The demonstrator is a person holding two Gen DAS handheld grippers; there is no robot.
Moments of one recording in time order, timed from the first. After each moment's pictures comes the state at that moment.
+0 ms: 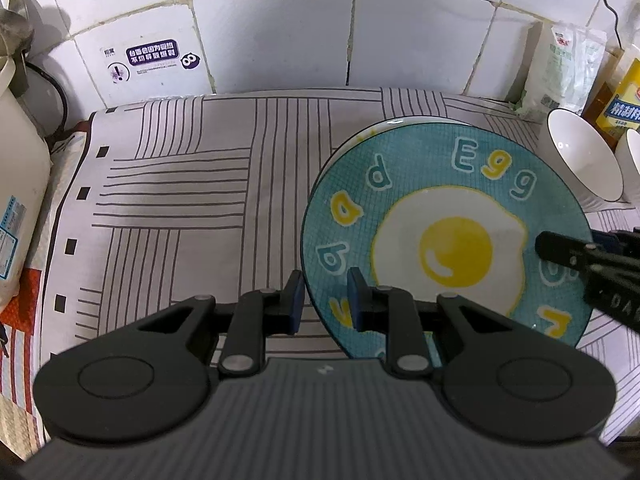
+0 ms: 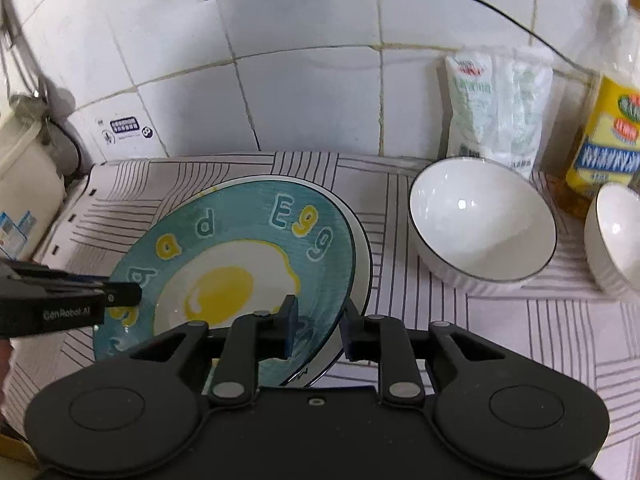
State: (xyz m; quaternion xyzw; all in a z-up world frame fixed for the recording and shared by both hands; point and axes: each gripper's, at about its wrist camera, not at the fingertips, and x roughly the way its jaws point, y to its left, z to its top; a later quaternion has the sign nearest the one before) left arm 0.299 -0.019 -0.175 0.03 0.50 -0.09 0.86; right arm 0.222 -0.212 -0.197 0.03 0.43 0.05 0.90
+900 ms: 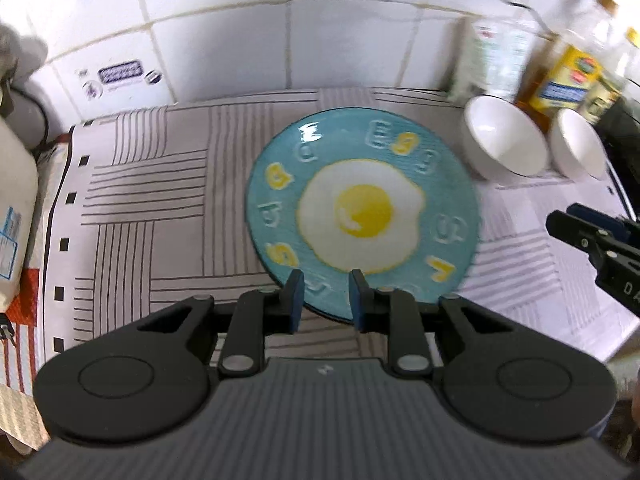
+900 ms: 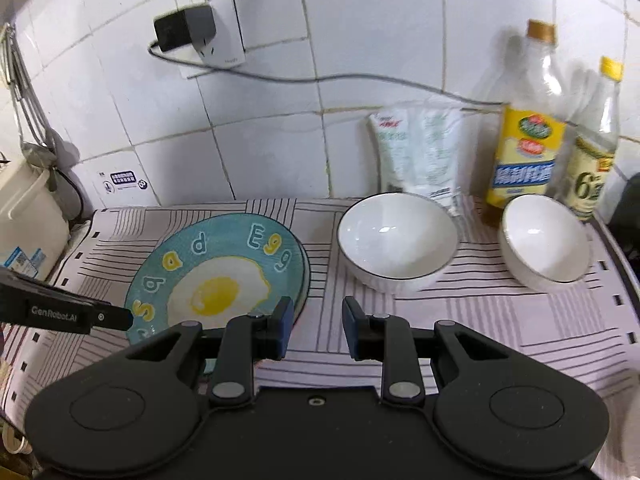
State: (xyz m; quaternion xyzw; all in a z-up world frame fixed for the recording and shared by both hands) left arm 0.258 -0.045 -0.124 0.04 0.52 -0.15 0.84; right arm 0.148 -0.252 -0.145 0.06 0.37 0.01 0.93
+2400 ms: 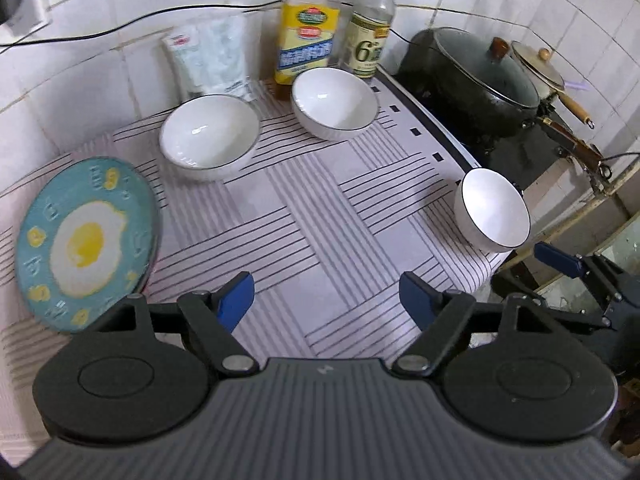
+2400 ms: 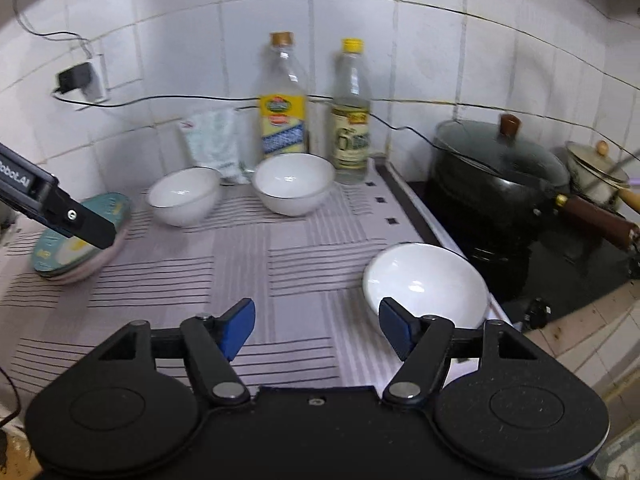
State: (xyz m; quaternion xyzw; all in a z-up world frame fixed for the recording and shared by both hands) left arm 0.155 -0.237 -0.088 0.10 0.48 -0.34 0.80; right arm -0.049 -0.400 -0.154 0.06 0.32 -0.14 0.93
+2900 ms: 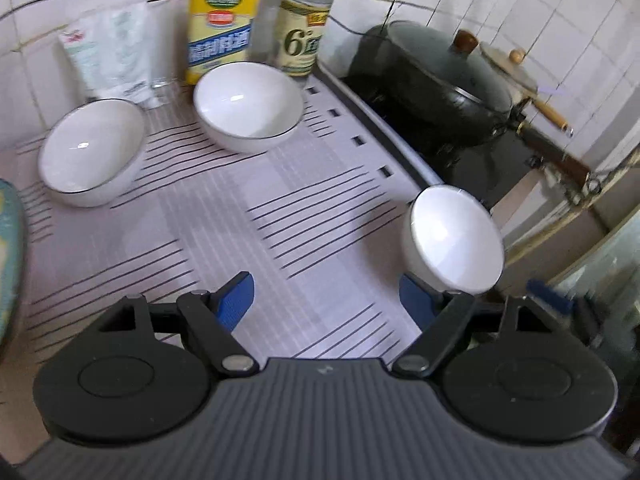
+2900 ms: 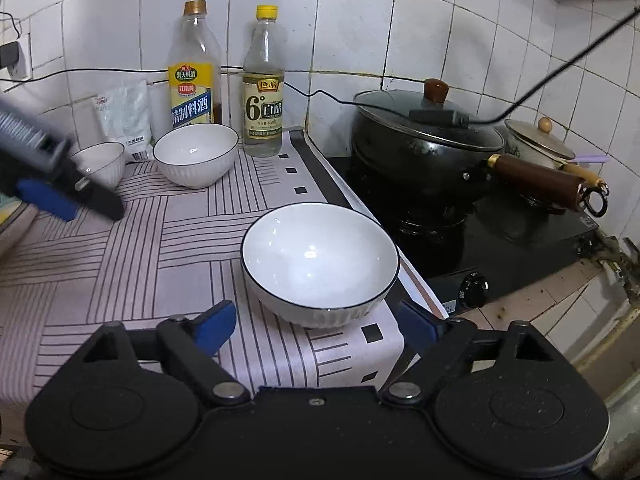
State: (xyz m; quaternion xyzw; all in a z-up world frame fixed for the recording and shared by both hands) left arm 0.152 -0.329 -0.136 0.05 0.47 -0.39 0.79; right arm -0.061 -0.449 -0.200 0.04 0.33 -0.22 0.92
